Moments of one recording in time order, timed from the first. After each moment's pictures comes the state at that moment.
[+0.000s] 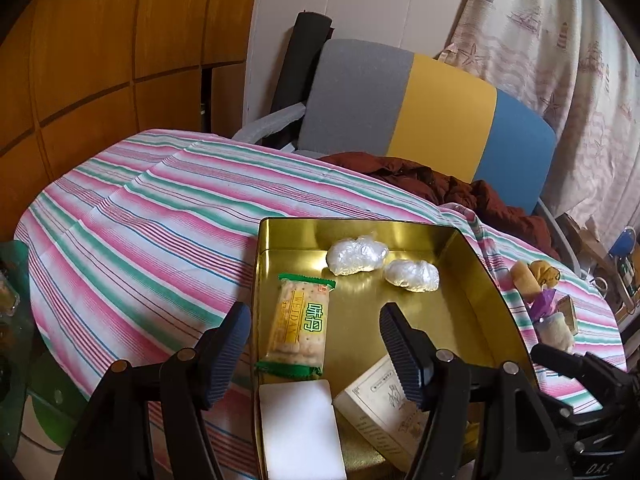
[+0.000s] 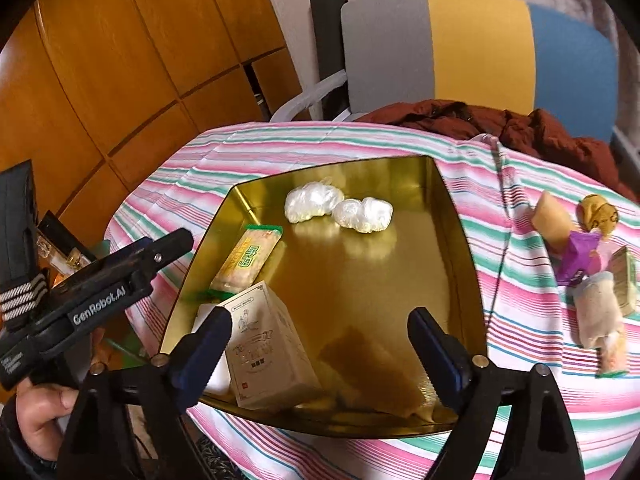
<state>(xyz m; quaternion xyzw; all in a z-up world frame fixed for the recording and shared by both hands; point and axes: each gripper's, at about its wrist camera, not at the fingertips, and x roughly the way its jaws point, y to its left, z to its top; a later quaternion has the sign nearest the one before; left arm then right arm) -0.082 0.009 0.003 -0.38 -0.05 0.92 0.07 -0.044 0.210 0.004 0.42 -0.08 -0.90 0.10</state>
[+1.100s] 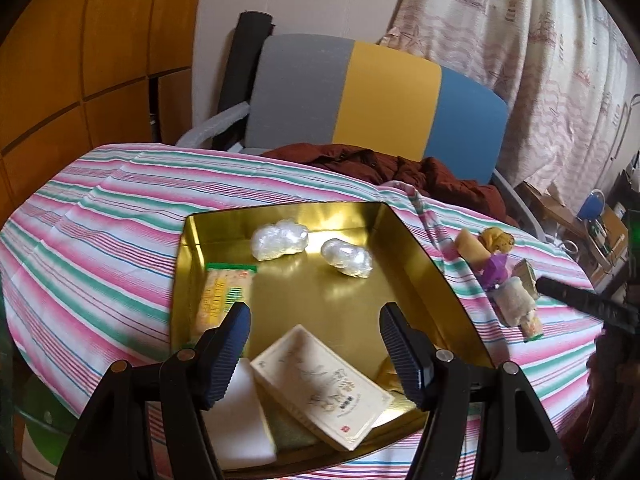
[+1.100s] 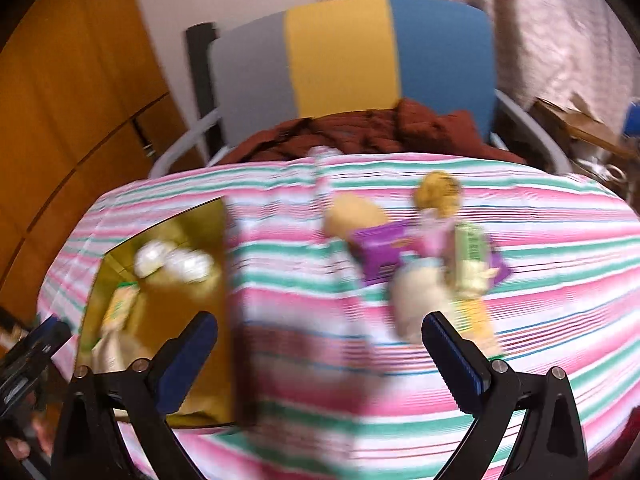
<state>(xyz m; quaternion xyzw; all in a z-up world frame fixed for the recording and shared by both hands) -0.058 0.065 0.012 -0.38 -0.02 0.91 0.16 -0.019 0.381 0.017 0.40 -0.13 -0.90 -0.08</state>
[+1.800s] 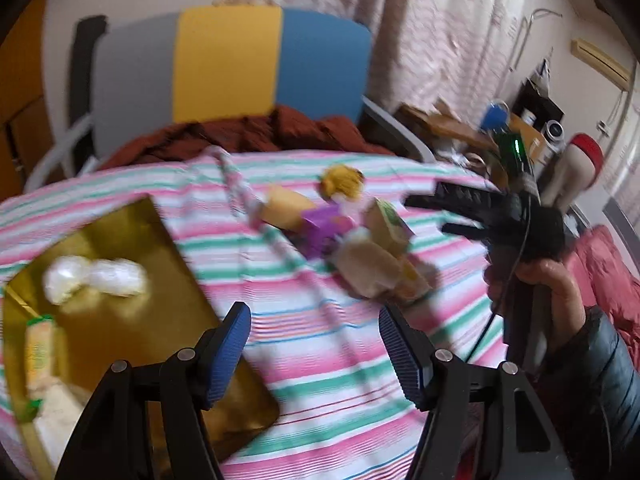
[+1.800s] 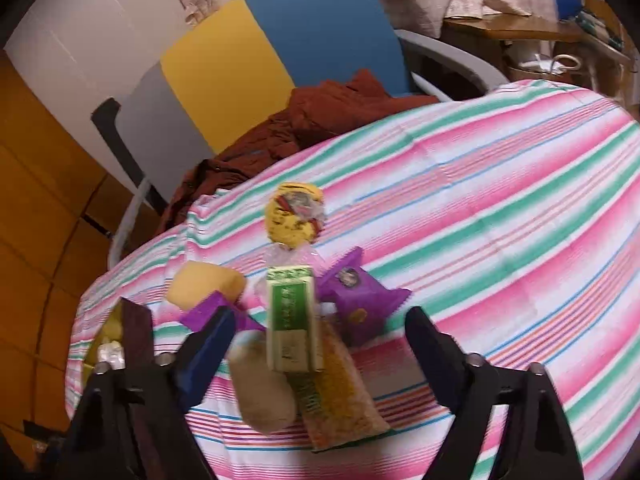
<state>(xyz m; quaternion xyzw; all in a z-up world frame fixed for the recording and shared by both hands) -0.035 0.263 0.007 -0.42 0.06 0.83 0.36 -0.024 0.552 -0.026 0.38 -0.31 -0.86 -0.13</state>
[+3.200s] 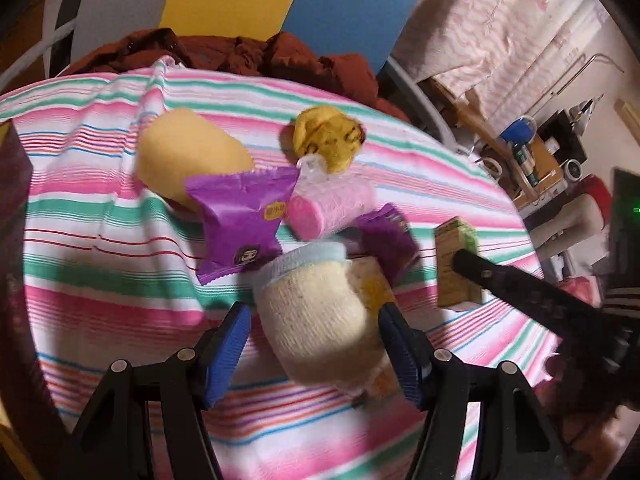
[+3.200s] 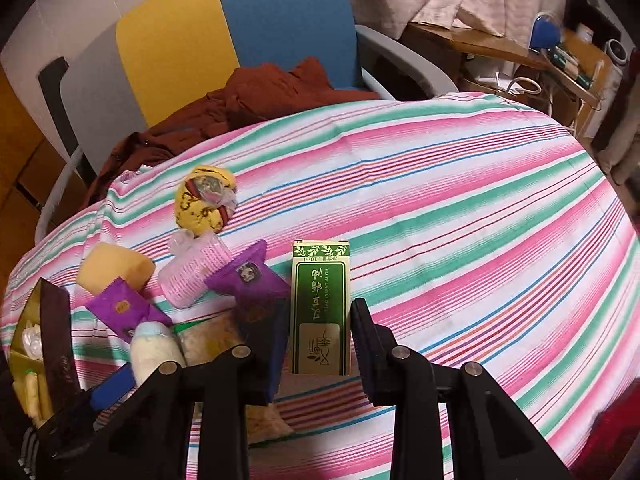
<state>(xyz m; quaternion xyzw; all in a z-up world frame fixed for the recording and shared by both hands) -0.102 0.379 -0.081 -0.53 -0.03 0.78 0.33 -0.026 0.572 -0.041 0.46 -0.21 -0.83 -0.25</state>
